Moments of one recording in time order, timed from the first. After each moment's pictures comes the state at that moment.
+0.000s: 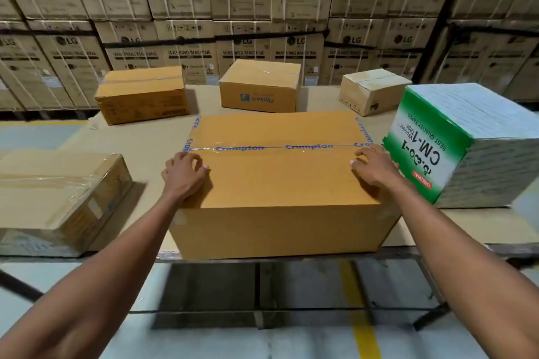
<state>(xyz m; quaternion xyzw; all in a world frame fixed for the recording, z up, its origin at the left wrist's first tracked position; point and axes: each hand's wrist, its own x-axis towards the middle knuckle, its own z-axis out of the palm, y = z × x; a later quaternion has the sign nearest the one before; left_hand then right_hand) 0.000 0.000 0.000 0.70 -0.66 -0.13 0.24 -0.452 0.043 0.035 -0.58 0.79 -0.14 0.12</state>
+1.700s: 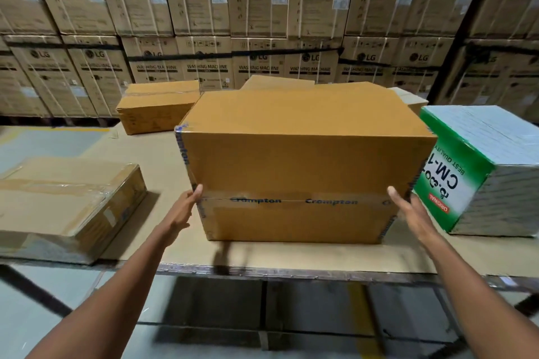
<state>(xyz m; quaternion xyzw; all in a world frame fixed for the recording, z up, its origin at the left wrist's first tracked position) 0.025 0.052 -0.007 0.65 -0.46 -0.49 0.35 -0.470 0.104 0.008 -0.42 0.71 -0.46 0.33</state>
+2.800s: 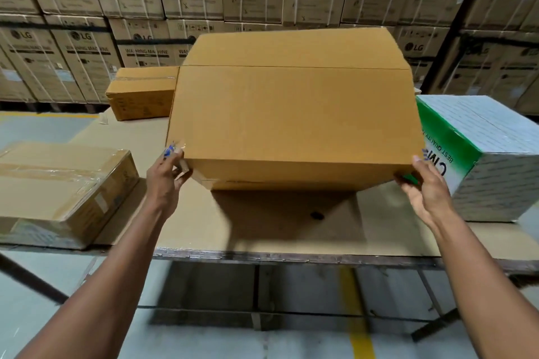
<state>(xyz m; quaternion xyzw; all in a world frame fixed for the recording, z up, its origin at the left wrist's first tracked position) 0.013 0.057 0.034 0.48 -0.33 -0.49 0.65 -0.495 0.097 0.040 -0.26 0.49 -0.71 0.43</state>
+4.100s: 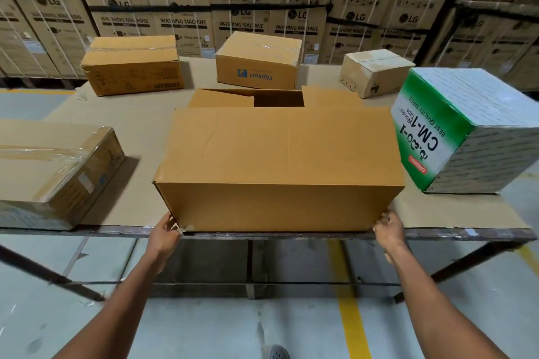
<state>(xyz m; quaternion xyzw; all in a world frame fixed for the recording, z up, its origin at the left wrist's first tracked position) 0.040 0.114 -0.155 0.69 -0.39 -0.48 0.37 -0.488 0.144 -0.149 -0.27 0.80 -0.43 0.32</state>
